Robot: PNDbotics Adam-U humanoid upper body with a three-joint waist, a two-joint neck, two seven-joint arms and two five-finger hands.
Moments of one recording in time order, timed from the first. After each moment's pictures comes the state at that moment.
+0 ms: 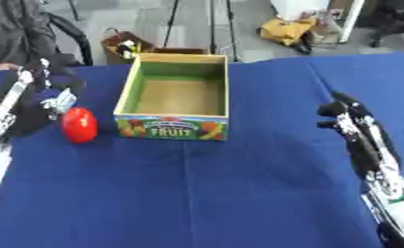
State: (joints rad) left arm -0.58 0.45 -0.01 -1.48 -0.45 -0.08 -0.22; right arm -0.33 -0.31 0.04 -1.48 -0.14 -0.24 -0.08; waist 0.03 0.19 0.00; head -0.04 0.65
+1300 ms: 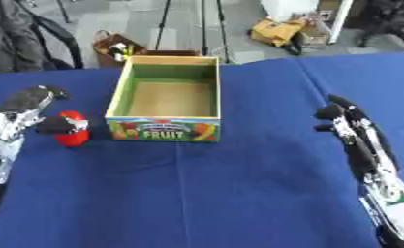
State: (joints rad) left arm -0.78 0.41 0.00 -1.00 -1.09 0.01 -0.32; right arm -0.33 -0.31 0.05 -1.48 -0.13 -0.23 -0.08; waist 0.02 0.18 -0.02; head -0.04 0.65
